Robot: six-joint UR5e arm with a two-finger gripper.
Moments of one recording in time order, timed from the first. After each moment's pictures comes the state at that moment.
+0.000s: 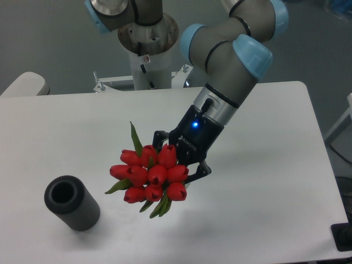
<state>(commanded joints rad) 2.55 -1.90 -1.51 -0.96 0.68 1.12</state>
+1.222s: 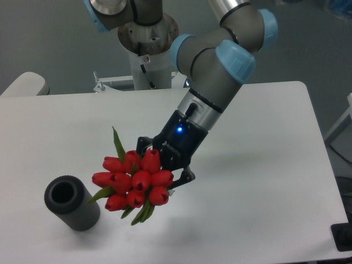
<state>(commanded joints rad) 2.49 -1.92 -1.53 -0.76 0.66 0.92</state>
